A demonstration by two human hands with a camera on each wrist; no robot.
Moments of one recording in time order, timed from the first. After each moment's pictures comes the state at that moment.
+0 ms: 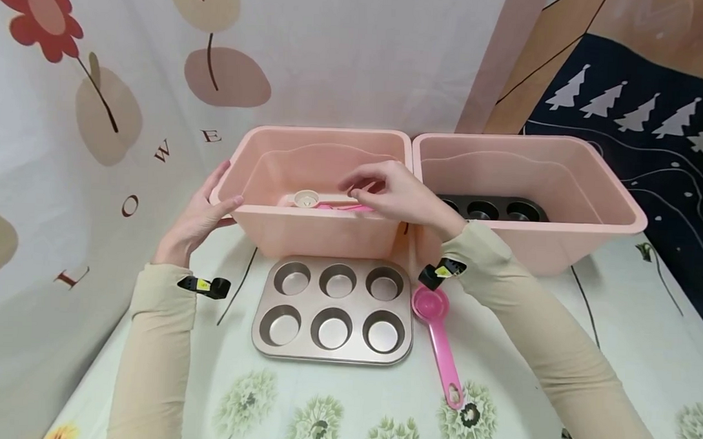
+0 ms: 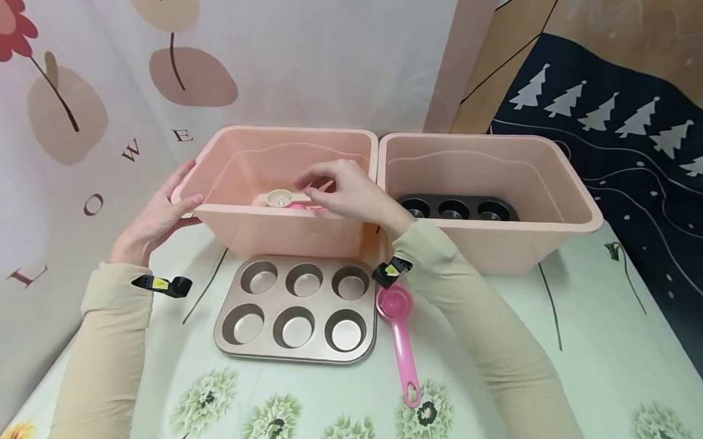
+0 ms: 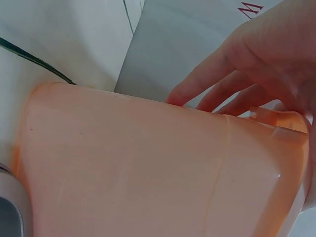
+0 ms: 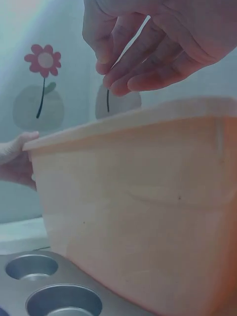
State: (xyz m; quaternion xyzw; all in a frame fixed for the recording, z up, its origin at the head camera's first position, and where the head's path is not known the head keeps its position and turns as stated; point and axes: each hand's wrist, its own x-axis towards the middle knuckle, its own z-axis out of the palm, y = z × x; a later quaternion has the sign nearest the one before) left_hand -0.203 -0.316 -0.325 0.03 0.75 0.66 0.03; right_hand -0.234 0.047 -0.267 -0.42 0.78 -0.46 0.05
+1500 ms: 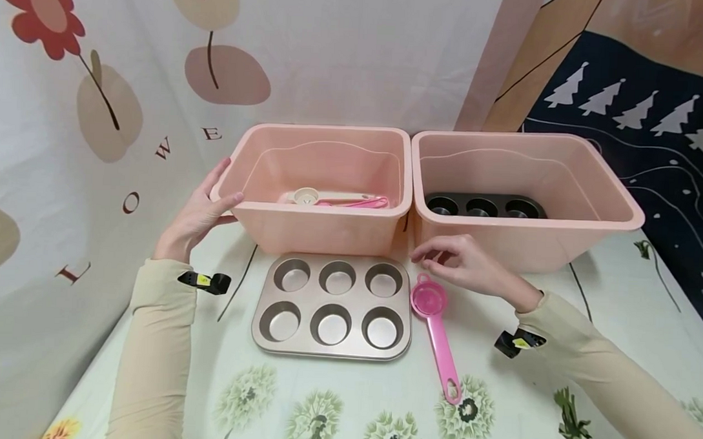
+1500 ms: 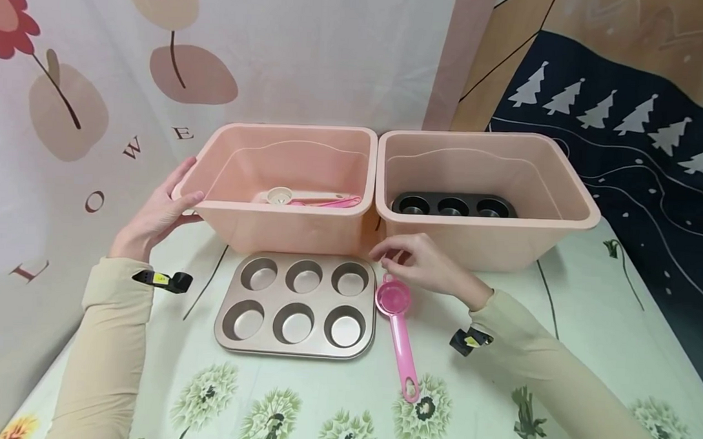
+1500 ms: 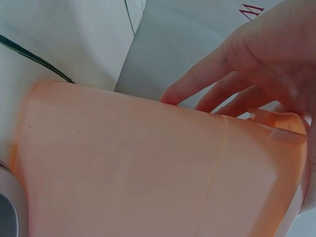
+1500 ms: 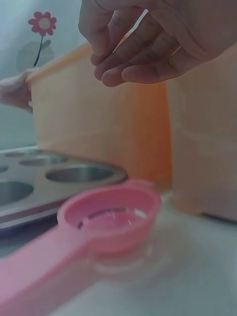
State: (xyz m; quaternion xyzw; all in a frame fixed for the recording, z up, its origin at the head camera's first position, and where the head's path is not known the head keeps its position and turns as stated) left_hand -0.202 -0.315 -0.322 0.03 0.74 0.67 0.04; right_hand -0.180 0.154 -0.350 -0.44 0.78 -0.45 0.03
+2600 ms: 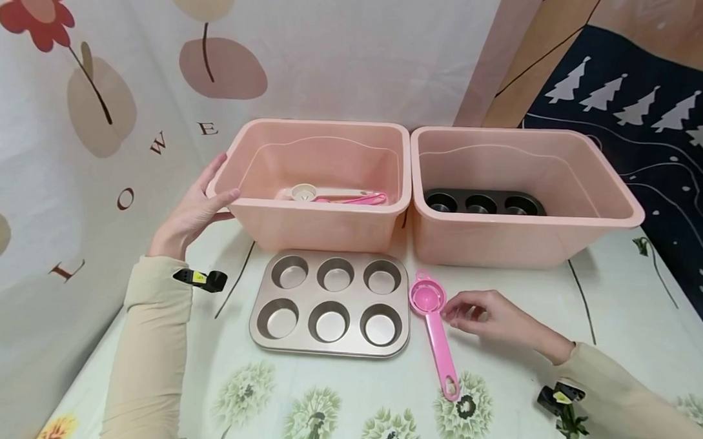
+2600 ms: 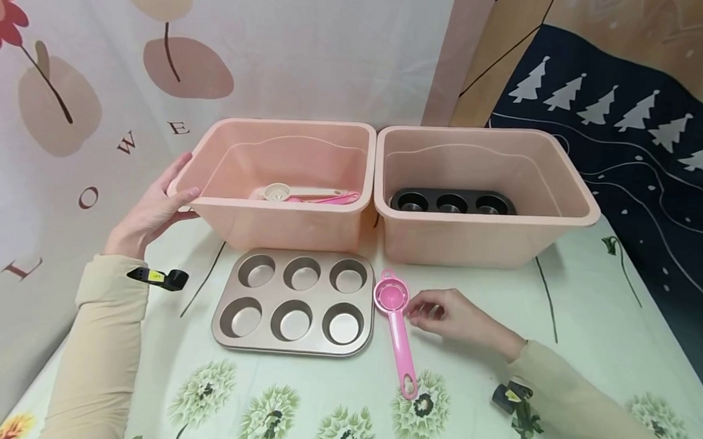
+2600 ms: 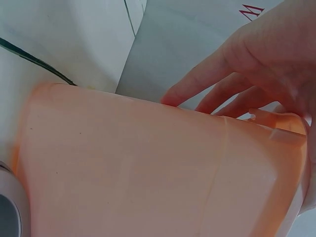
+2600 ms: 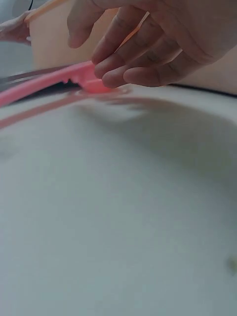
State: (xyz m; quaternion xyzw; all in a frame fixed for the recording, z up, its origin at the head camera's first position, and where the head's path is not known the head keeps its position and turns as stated) left_hand -0.205 -0.315 -0.323 0.02 0.74 0.67 0.04; right_hand -0.131 0.207 -0.414 -0.38 0.80 -0.44 0.13
